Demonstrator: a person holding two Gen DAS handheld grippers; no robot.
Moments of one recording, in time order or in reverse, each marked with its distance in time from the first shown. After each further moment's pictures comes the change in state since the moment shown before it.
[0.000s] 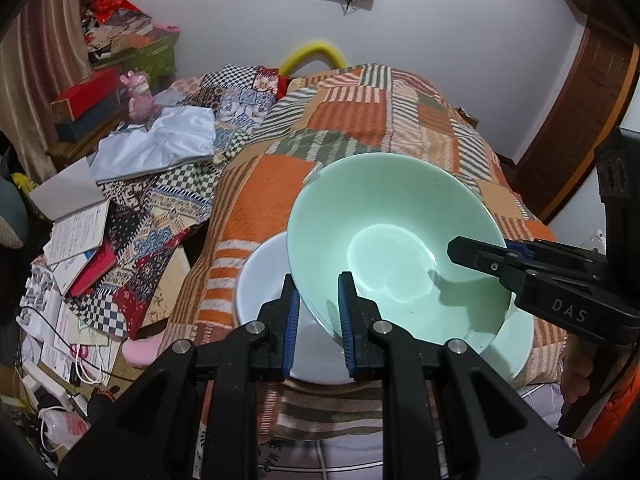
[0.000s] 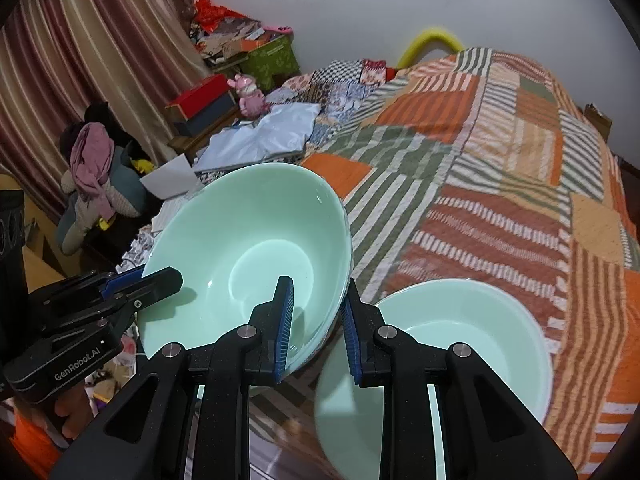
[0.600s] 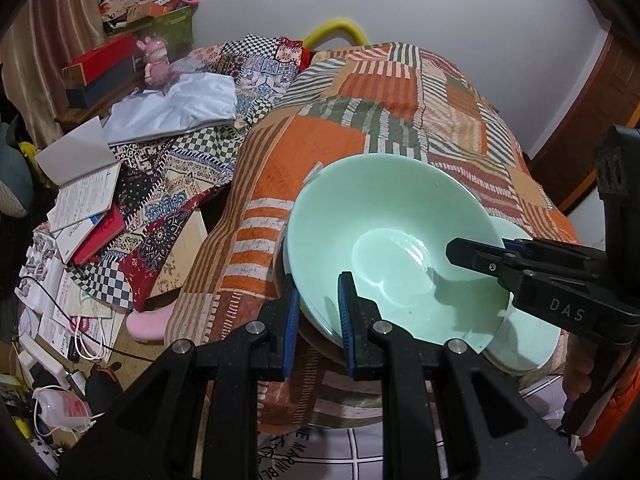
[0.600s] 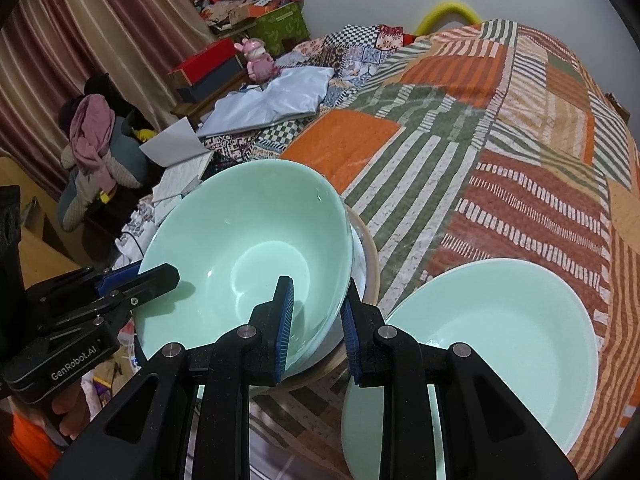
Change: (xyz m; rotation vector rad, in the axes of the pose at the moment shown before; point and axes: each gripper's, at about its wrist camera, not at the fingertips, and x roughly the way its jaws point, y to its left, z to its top) left arm 0.023 0.035 -0.022 -0.058 0.080 0.027; right arm 0.041 0.014 -0.009 -0.016 0.111 0.026
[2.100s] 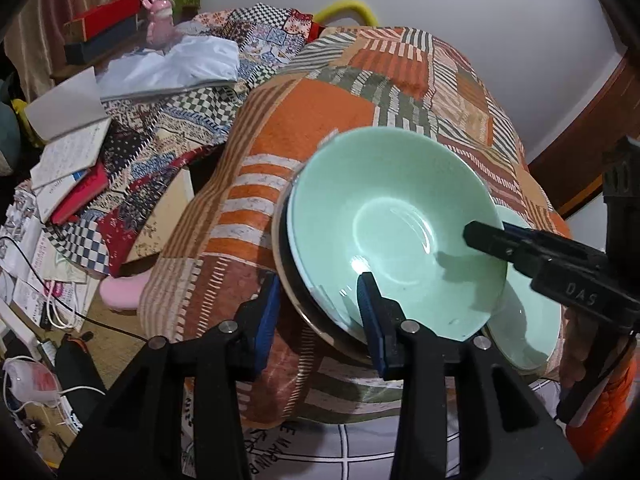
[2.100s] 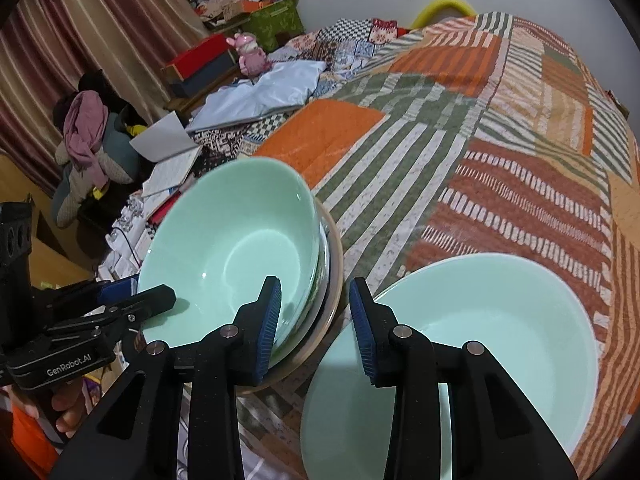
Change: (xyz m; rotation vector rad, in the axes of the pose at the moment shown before) left arm 0.028 0.014 -0.016 -0.096 0.077 -0.061; right arm 0.012 -0.020 -0.004 -0.002 0.017 -0.005
